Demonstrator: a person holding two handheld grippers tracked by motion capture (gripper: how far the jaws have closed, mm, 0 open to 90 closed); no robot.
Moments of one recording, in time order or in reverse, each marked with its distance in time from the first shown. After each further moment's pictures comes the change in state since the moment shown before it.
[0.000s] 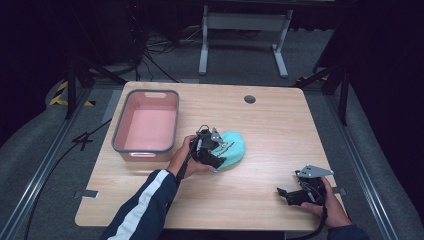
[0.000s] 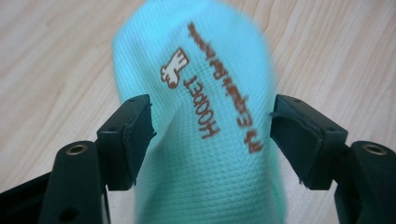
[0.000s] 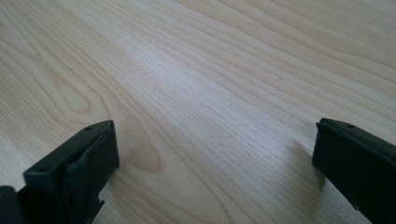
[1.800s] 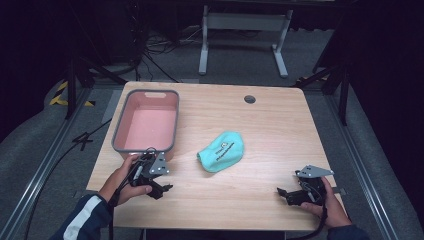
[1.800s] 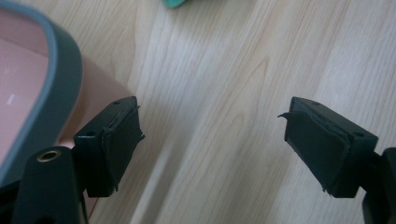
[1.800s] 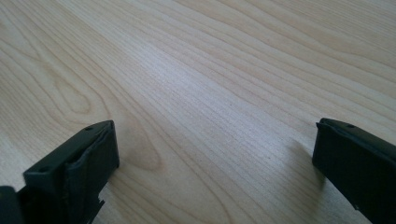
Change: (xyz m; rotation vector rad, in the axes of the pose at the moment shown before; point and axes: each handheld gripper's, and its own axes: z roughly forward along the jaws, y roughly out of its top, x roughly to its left) left arm -0.002 -0.128 -0.108 0.141 0.068 0.157; right arm 0.000 0.000 0.000 0.000 -0.001 0.000
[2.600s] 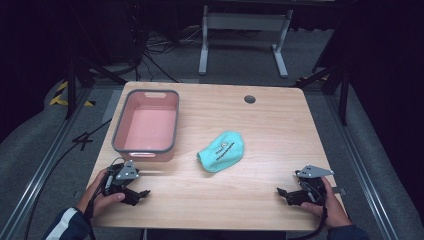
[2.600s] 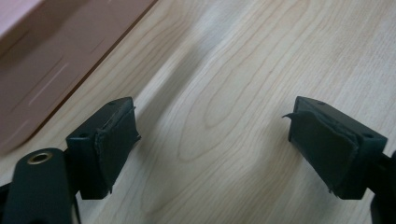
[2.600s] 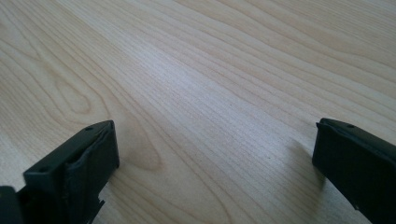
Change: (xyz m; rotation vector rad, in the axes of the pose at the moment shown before) left arm 0.016 -0.102 0.011 -0.112 -0.025 -0.257; right arm 0.000 0.000 0.000 0.000 0.001 0.000
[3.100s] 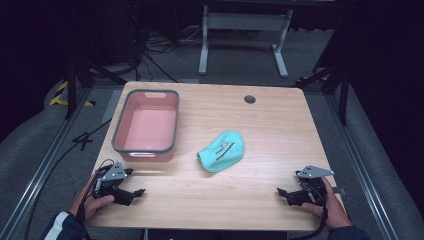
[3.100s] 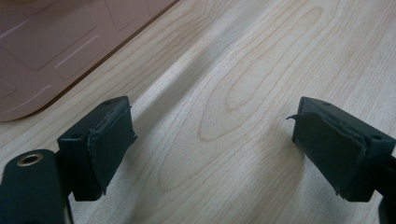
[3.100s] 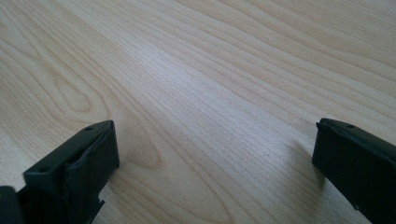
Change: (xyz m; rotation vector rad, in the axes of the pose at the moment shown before) left arm 0.009 -0.021 -0.001 -0.101 -0.016 -0.074; right arm 0.000 -0.001 -0.001 -0.001 -0.002 0.002
